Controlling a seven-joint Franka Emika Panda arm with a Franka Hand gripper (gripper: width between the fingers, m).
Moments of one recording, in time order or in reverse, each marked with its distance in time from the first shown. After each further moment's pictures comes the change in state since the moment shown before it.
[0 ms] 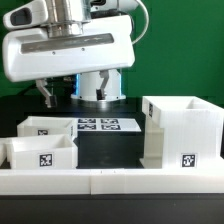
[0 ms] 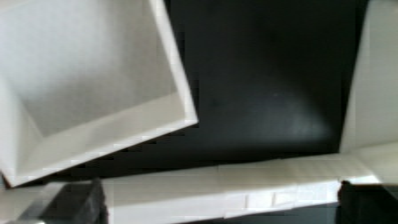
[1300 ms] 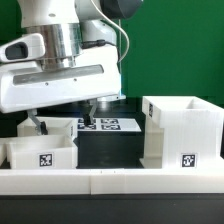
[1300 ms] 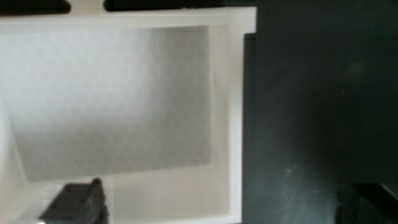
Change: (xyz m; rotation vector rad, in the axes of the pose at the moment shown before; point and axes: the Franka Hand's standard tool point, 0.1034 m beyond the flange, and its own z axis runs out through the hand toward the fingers) arm -0.019 0.033 0.048 -0.036 -0.055 -0.288
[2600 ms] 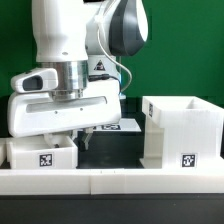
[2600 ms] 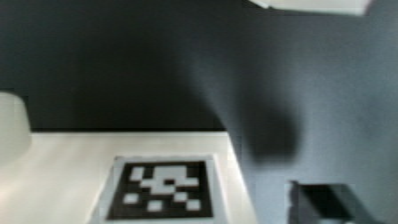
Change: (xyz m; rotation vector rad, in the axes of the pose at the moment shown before) arm -0.030 -0.010 0.051 -0.063 0.011 -0.019
